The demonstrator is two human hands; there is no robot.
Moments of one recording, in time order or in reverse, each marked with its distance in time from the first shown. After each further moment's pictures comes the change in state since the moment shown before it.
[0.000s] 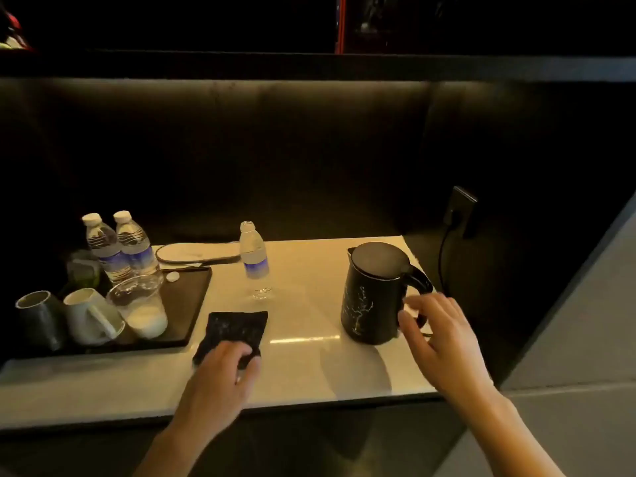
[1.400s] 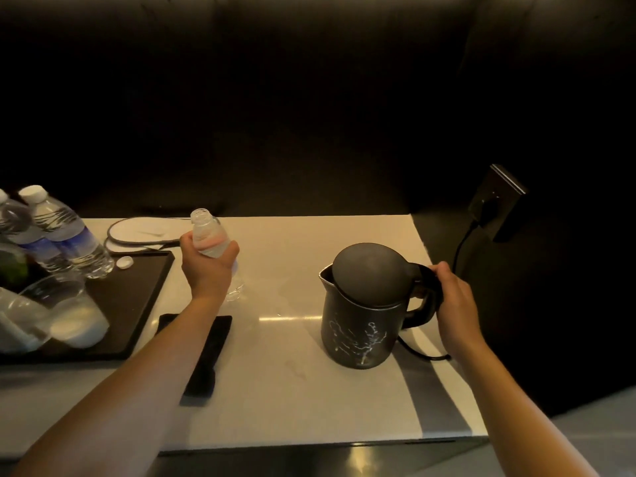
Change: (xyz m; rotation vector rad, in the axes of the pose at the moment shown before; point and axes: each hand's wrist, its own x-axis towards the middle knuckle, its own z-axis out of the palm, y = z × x) left_hand 0.248 0.022 0.054 -0.790 0.548 -0.411; right_hand 0.114 0.141 0.077 0.799 -0.040 0.512
